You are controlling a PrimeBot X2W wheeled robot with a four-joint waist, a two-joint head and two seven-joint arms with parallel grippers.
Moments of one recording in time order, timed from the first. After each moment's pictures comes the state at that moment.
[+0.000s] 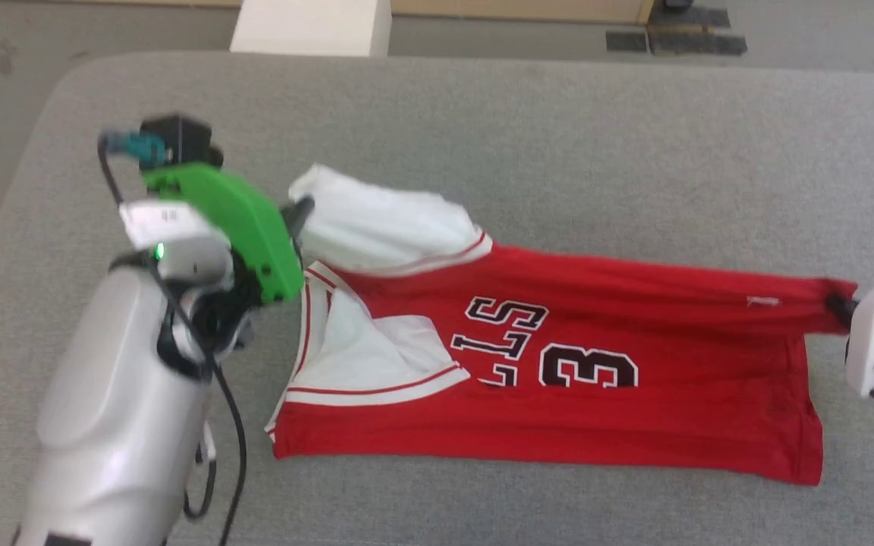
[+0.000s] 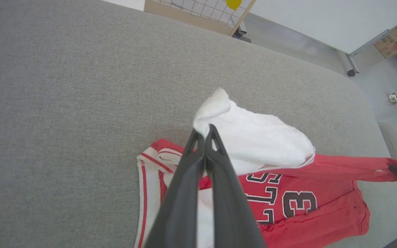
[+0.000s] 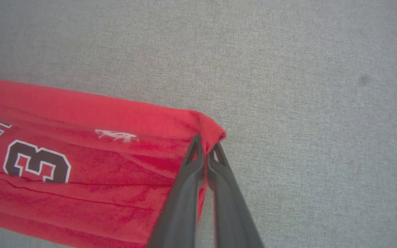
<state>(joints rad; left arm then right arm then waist) -0.62 0.28 -0.30 0.23 -0.79 0.09 0.61 -0.35 -0.42 -0.06 0.23 0.40 0.13 0.75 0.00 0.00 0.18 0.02</state>
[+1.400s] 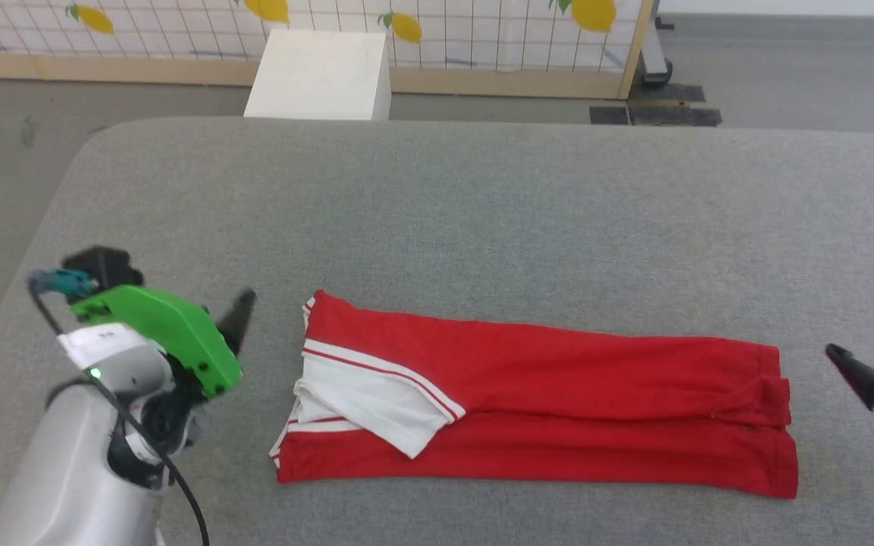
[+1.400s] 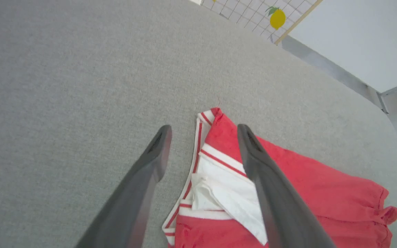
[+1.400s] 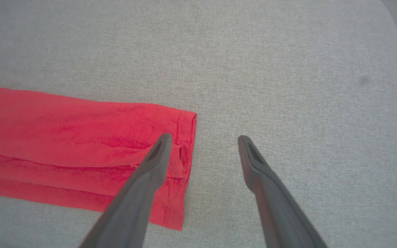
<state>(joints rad) -0.32 0.36 -0.20 0.13 -0.82 0.22 0.52 -0.21 -0.44 -0.11 0.15 0.45 0.13 0.76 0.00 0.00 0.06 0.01</state>
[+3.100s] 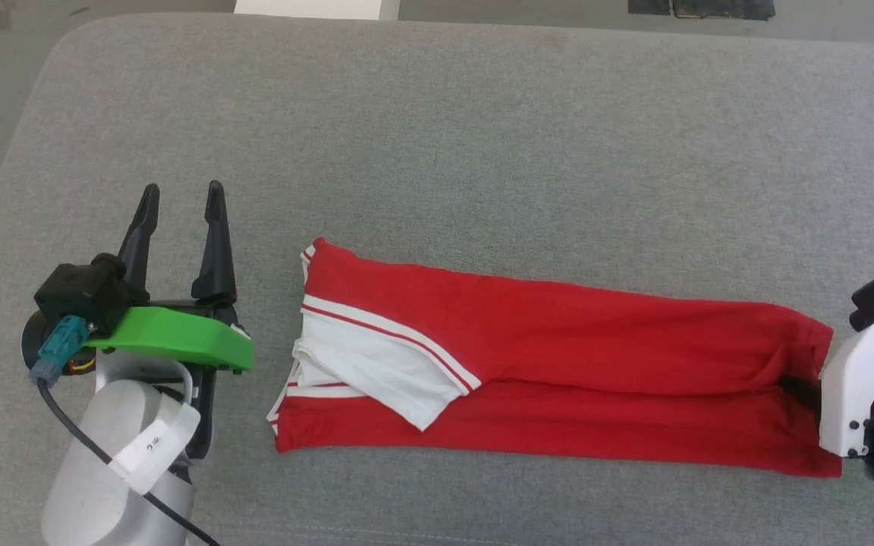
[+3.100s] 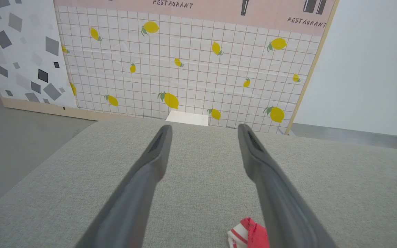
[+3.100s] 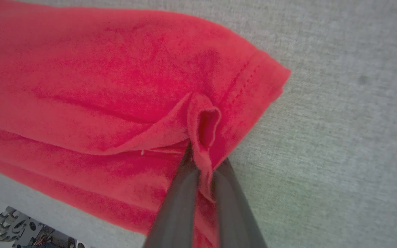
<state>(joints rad) -0.35 0.25 -0.14 0.18 -0.41 -0.01 -0.26 -0.29 -0.51 0.13 0.35 0.66 0.13 0.75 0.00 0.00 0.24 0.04</state>
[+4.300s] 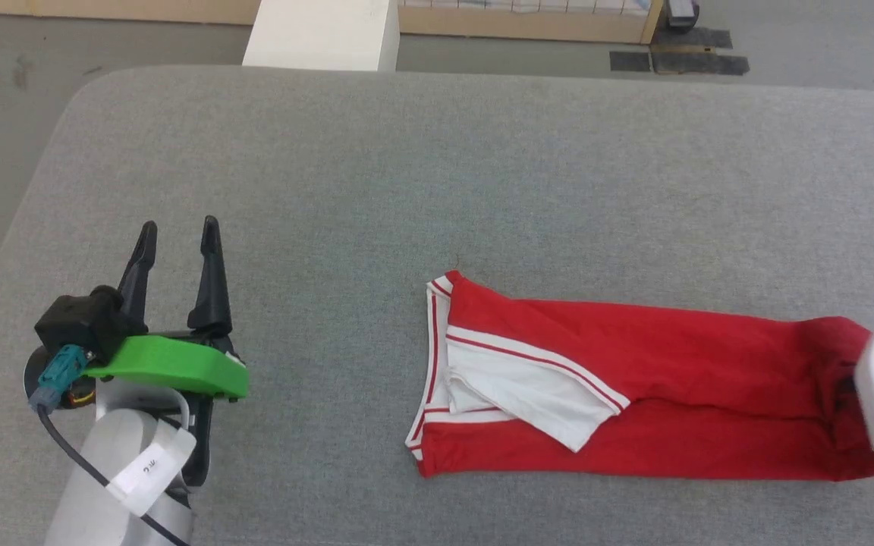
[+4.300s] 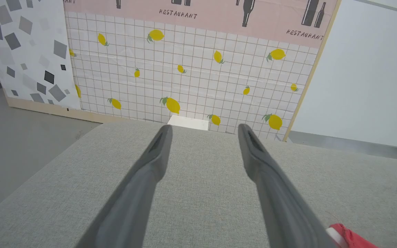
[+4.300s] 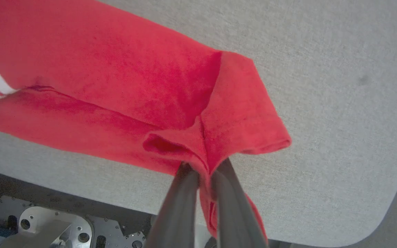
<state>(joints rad) -0.29 0.22 -0.08 0.20 -0.39 -0.04 -0.26 -0.21 -0.56 0.01 -0.01 0.46 0.13 1.11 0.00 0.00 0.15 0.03</state>
